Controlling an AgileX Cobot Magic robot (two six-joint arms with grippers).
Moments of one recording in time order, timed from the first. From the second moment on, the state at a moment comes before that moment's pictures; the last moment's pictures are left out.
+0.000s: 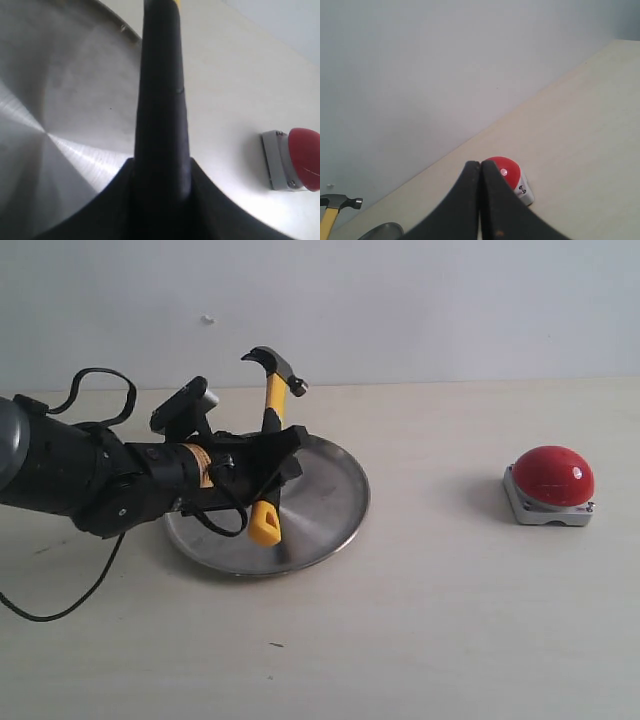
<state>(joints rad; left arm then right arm) -0.58 1.96 -0.98 0.37 -0.34 -1.16 0.69 0.00 -0.01 1.74 -0.78 -1.15</state>
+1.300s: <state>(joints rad) -0.56 2.11 -1.07 0.38 -0.26 -1.15 0.69 0.00 -0.01 1.74 -0.78 -1.15</state>
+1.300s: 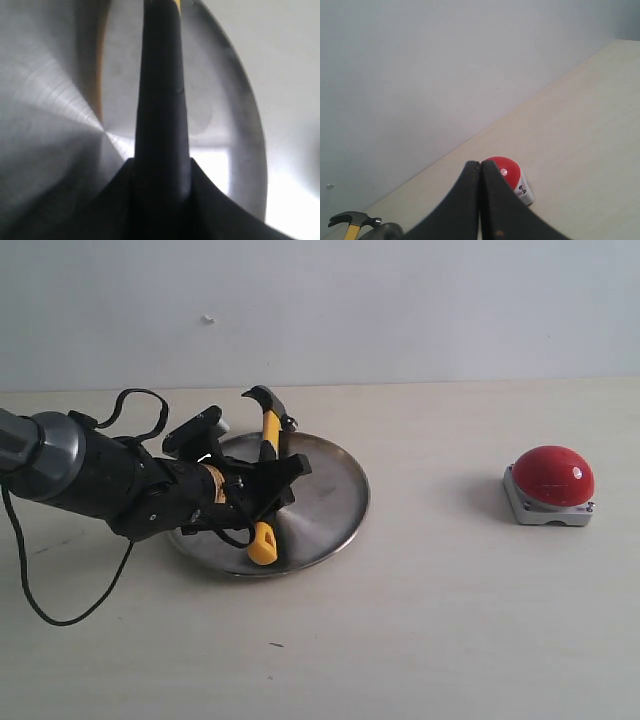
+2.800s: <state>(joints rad) -0.56 1.67 -0.88 0.51 -0.18 -1.09 0.69 0.00 -0.01 1.74 -0.78 -1.15</state>
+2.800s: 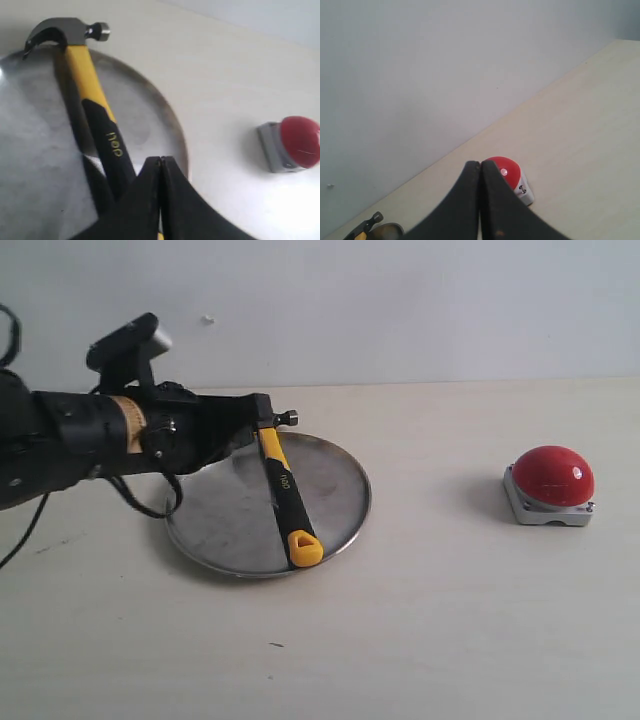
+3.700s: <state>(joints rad) -0.56 0.95 -0.43 0.96 -0.53 -1.05 0.69 0.00 -0.01 1.74 -0.78 -1.15</state>
